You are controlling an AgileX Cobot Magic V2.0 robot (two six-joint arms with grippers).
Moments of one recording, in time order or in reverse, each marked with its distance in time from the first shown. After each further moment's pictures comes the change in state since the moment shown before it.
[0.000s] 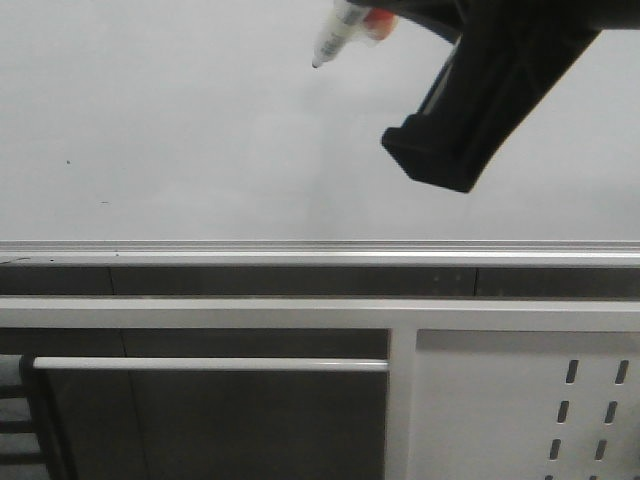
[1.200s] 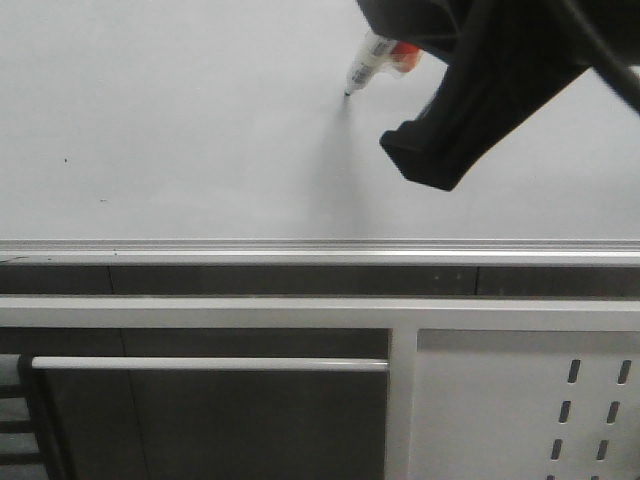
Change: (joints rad) left arm 0.000 0.000 0.000 0.000 0.000 0.000; right arm -0.077 0.059 0.000 0.010 -0.034 0.111
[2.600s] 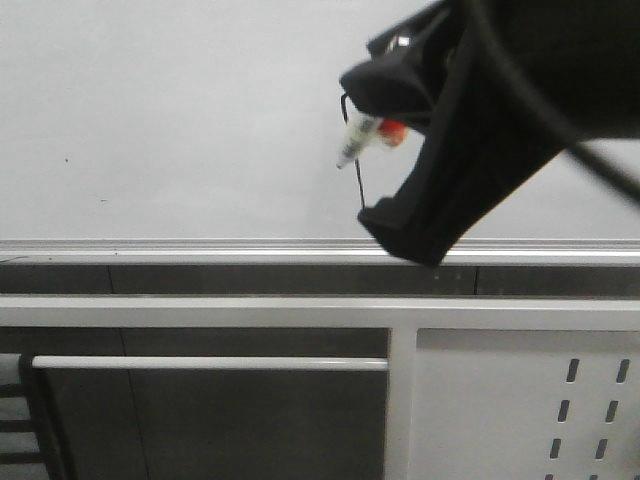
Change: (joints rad) left arm 0.000 0.000 0.000 0.000 0.000 0.000; right arm 0.109 -0.002 0.000 0.193 0.048 -0.055
